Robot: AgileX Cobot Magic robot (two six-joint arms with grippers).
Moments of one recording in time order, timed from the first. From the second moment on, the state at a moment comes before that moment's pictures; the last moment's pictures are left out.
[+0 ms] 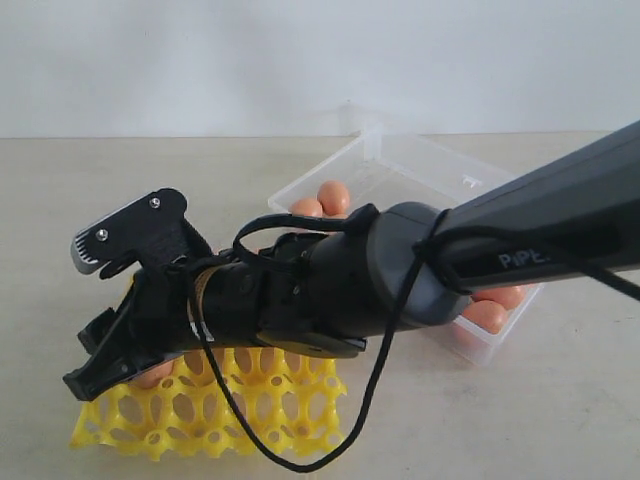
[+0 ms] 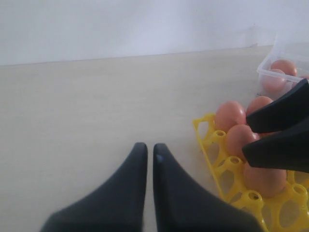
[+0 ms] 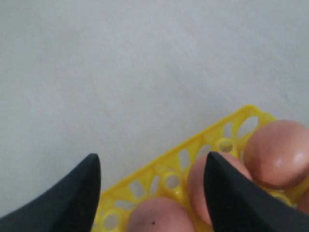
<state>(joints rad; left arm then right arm) -0.03 0.00 0.00 -0.19 0.34 0.25 0.84 2.01 -1.15 -0.54 -0.28 0.58</state>
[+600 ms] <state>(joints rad) -0.03 0.00 0.00 -0.19 0.34 0.25 0.24 1.86 -1.43 -0.08 0.92 -0.03</state>
